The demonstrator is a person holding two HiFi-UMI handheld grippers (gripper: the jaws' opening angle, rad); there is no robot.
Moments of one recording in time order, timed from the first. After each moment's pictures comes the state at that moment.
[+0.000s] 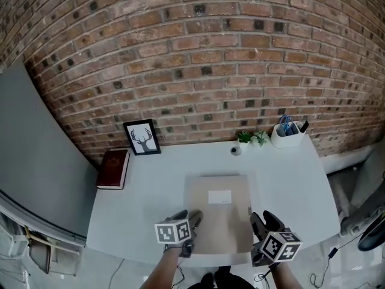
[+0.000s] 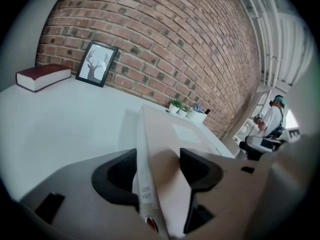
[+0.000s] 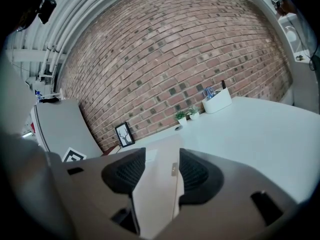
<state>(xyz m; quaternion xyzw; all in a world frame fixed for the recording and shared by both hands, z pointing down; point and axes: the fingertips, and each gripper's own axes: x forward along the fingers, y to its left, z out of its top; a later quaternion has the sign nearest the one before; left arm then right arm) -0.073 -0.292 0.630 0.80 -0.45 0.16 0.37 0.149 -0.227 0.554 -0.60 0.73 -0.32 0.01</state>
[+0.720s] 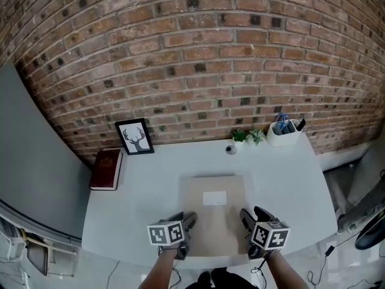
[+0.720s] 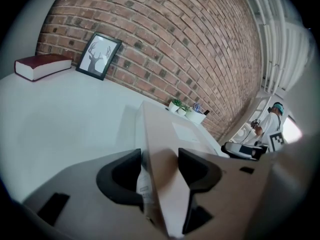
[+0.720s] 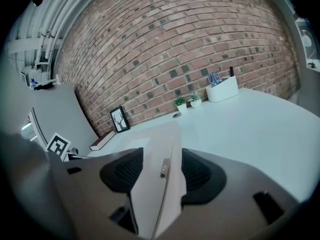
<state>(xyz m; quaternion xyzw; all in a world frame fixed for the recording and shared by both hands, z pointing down) -0.072 -0.294 0.636 0.79 -0.43 0.15 0.40 0.145 -0.265 0.598 -0.58 0.74 -0.34 -0.08</state>
